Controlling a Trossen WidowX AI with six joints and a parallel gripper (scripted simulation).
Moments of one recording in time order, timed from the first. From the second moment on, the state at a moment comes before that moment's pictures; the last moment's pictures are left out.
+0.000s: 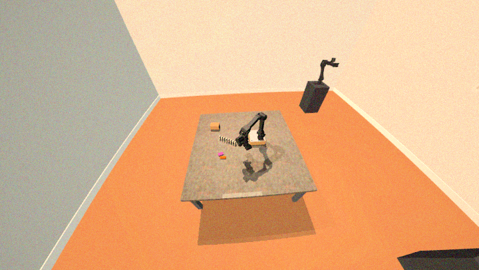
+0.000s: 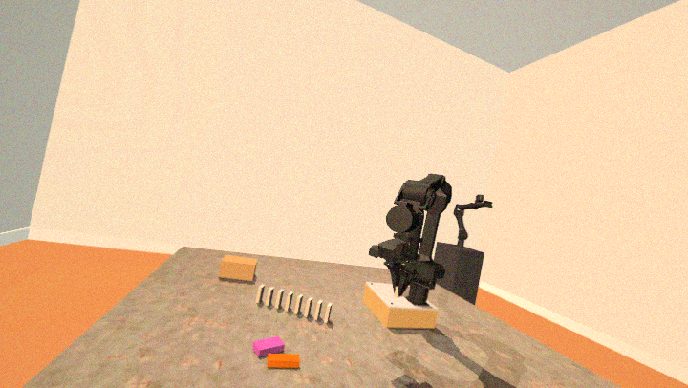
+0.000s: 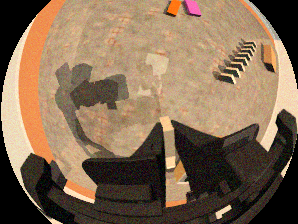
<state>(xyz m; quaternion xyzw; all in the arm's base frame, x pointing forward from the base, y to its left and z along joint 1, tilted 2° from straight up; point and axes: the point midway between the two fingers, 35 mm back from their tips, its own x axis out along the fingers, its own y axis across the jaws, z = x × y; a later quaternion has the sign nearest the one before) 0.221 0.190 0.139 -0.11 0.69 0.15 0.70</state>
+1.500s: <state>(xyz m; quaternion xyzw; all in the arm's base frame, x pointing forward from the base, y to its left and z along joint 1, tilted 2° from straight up) 0.273 0.287 0.081 -0.07 0.43 0.10 0.90</state>
